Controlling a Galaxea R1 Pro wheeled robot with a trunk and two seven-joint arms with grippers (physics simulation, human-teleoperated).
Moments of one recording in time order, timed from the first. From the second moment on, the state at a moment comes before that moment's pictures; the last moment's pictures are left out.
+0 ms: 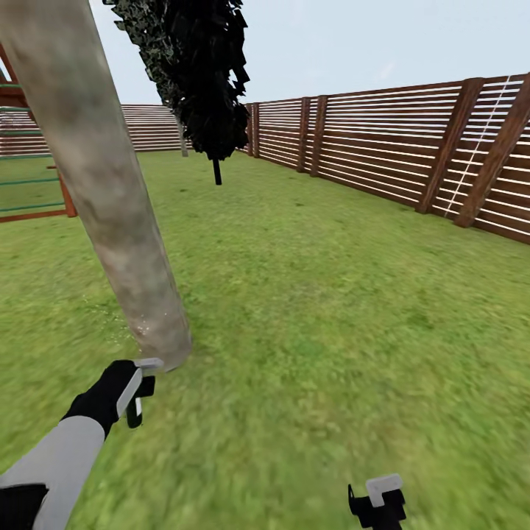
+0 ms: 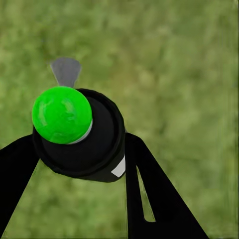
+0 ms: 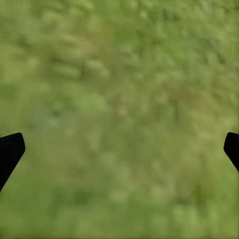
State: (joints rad) left arm -0.81 0.15 0.05 -0.58 0.09 0.76 0.19; right arm -0.45 0.00 -0.36 -0.05 0.68 -0.51 -0.28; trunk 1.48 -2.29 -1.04
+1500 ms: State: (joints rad) left arm -0.91 0.30 -0.01 -0.87 0.10 0.98 0.01; right arm -0.45 -0.01 -0.36 -0.05 0.68 -0.51 -0.28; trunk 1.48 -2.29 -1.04
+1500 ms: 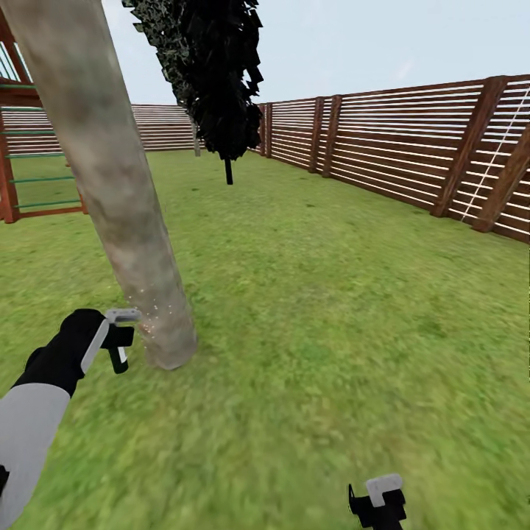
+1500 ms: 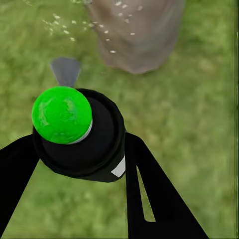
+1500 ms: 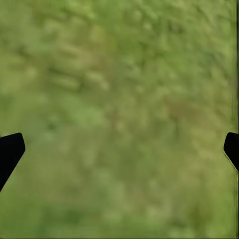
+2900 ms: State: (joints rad) left arm -0.74 0.22 0.00 -0.38 0.10 0.44 0.10; right arm -0.45 0.00 -0.36 -0.05 0.68 -0.51 -0.28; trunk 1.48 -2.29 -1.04
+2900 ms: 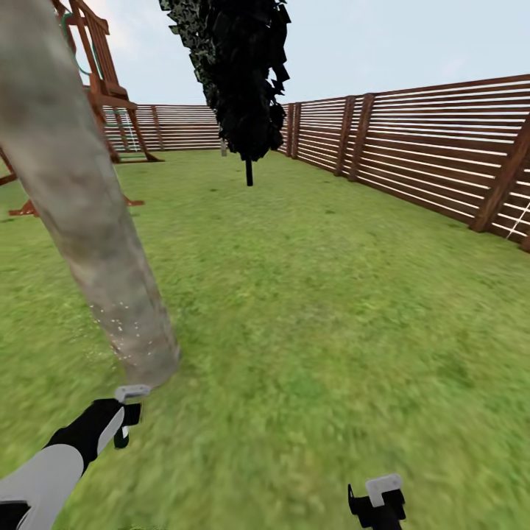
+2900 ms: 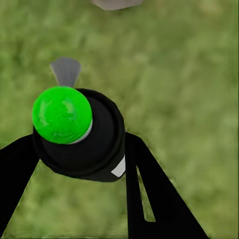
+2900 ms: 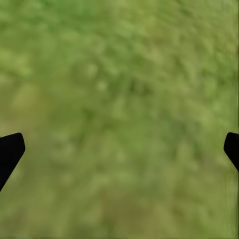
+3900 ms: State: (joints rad) left arm -0.74 0.21 0.06 -0.38 0.14 0.38 0.13; right arm -0.45 0.00 -0.36 -0.05 0.68 -0.51 -0.28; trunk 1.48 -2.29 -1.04
